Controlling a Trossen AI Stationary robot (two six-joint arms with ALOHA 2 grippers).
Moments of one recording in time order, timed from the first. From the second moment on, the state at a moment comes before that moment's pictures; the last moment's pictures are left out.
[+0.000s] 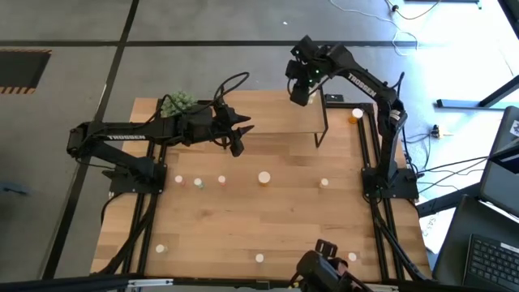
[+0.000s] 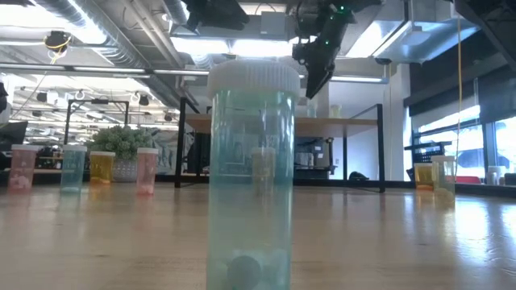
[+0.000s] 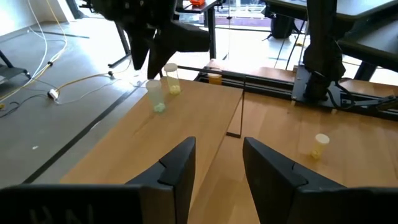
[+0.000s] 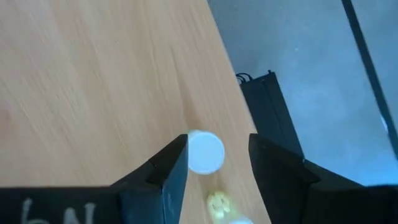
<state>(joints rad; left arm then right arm) 0.13 1.23 1.10 -0.09 -0.36 -0.02 -0.70 1.95 2.10 -1.27 -0.01 -0.39</state>
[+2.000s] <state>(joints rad) -0.15 1.18 1.10 -0.82 -0.11 -0.32 -0.24 1.74 2.33 -1.56 -0.23 -0.33</state>
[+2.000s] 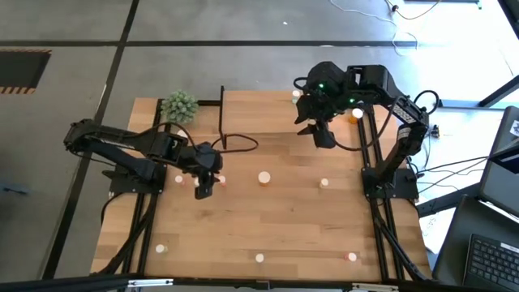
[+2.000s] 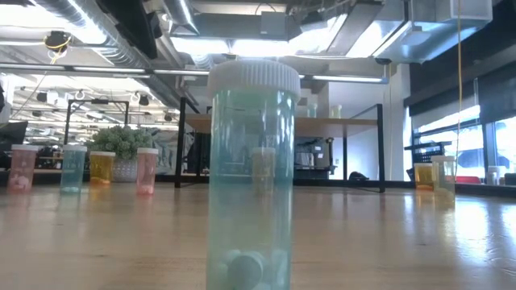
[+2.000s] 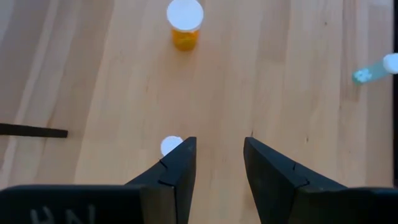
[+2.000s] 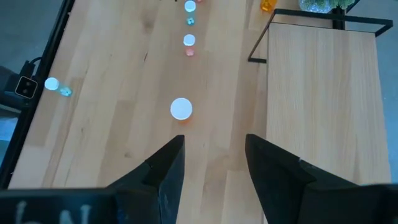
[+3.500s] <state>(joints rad) -0.13 1.24 1.10 -0.86 -0.11 -0.36 -0.24 1.74 2.33 -1.56 -0.23 -0.37</state>
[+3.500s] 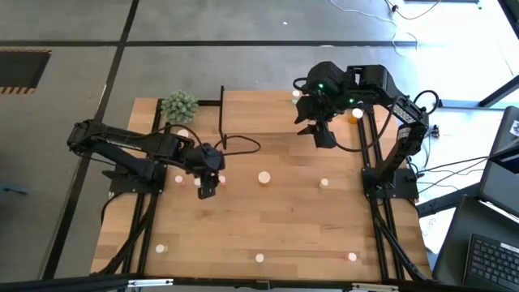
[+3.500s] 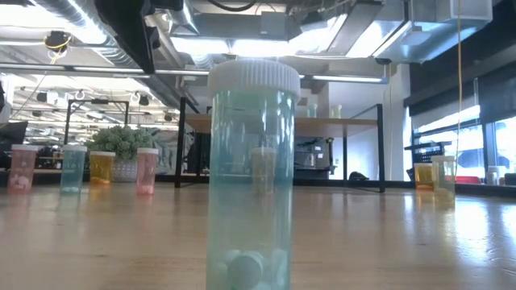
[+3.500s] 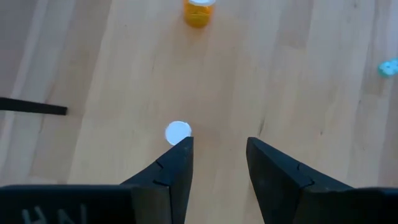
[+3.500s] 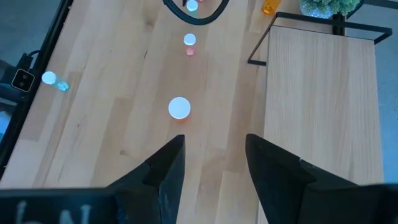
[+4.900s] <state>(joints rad) -0.13 1.33 1.10 -0.86 -0.15 -0.37 -0.24 1.73 2.33 -1.54 -0.23 -0.37</state>
